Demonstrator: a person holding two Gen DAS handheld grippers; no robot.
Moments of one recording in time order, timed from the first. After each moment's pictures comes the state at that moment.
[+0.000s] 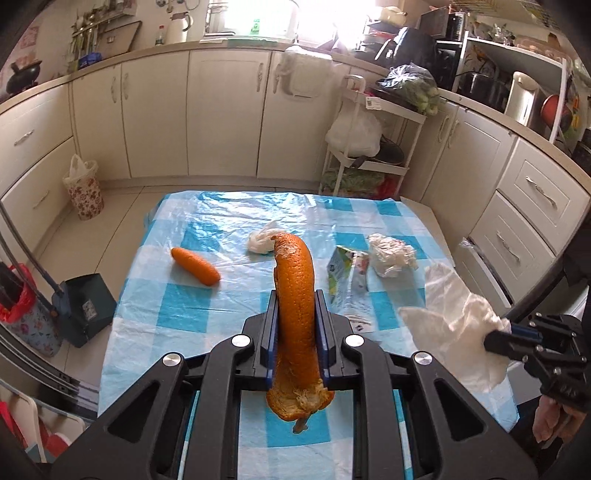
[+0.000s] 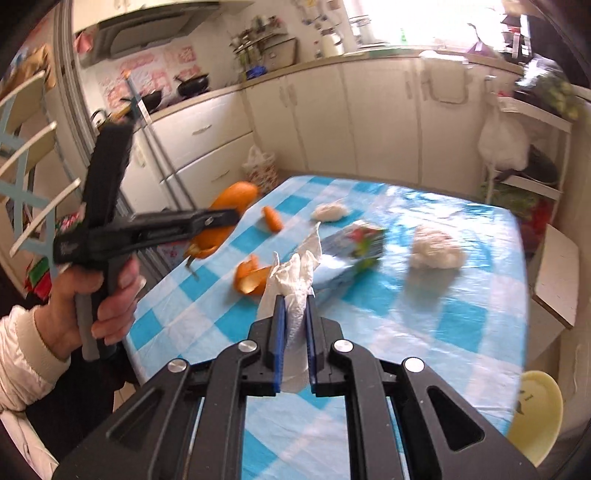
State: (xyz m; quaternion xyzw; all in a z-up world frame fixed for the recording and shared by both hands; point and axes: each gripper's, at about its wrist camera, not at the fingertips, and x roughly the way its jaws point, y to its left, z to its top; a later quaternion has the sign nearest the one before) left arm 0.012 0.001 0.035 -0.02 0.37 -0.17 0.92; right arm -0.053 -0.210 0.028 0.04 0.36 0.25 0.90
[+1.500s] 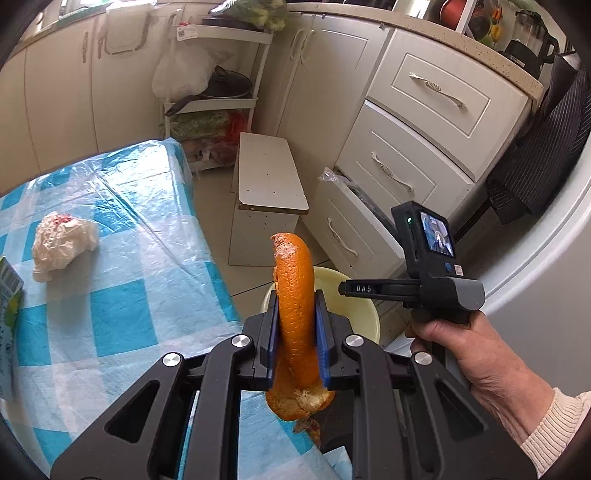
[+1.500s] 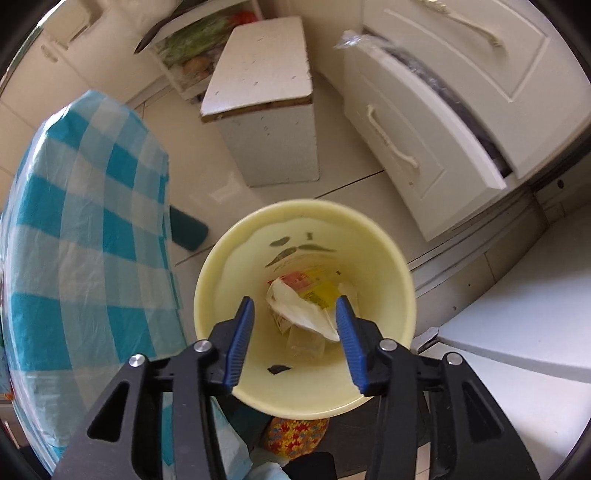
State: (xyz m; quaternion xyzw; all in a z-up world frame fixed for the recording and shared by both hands) left arm -0.013 -0.326 -0.020 0.02 0.44 -0.36 0.82; right arm -0.014 -0.530 -0.133 0.22 0.58 -0.19 0.76
